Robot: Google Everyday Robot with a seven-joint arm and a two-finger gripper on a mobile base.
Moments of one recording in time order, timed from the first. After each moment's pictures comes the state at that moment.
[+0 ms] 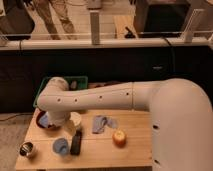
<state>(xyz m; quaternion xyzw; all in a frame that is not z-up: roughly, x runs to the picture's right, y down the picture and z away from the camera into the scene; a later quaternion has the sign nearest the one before) -0.226 0.179 0.695 -0.26 -0.24 -0.47 0.81</state>
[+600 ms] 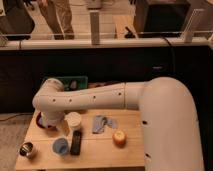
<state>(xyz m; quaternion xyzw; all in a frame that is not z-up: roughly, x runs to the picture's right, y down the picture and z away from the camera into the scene) -0.254 0.182 0.708 -0.24 -0.27 -0.48 0.80</state>
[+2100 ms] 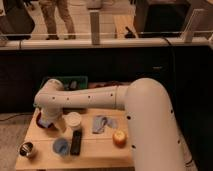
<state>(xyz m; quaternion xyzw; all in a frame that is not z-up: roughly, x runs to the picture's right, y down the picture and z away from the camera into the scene) -0.286 0.183 0.760 -0.25 -0.29 -0.46 0.80</state>
